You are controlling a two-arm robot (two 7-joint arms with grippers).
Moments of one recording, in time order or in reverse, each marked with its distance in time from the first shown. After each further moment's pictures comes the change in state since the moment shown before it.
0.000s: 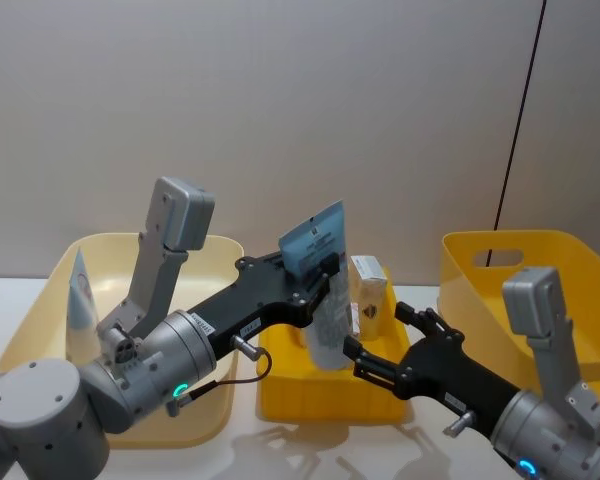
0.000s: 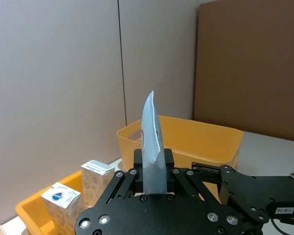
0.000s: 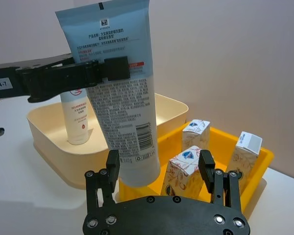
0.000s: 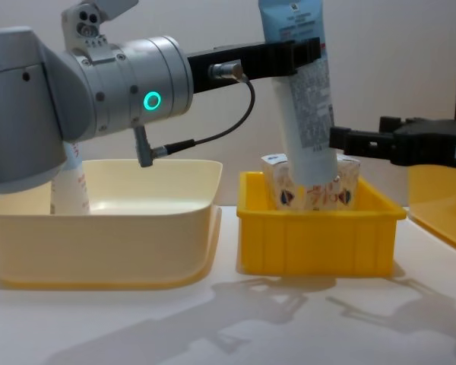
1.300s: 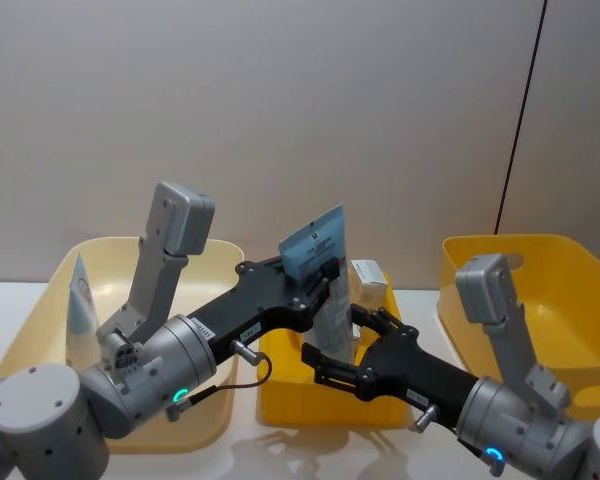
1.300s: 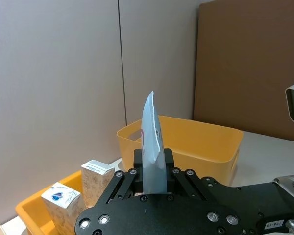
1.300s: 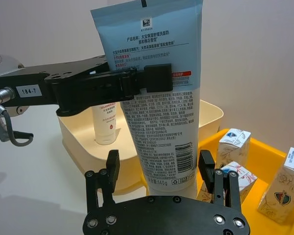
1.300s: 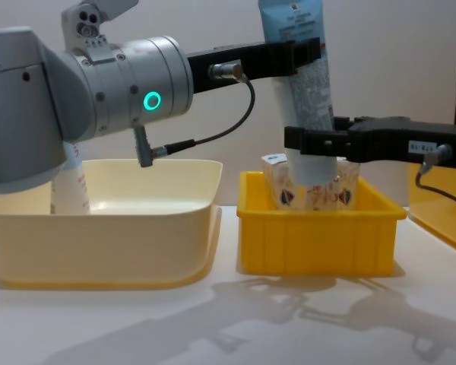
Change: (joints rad) left arm 0.000 0.000 0.000 0.000 0.000 0.000 0.000; right arm 0.120 -0.010 -0.093 0.092 0.035 0.018 0.094
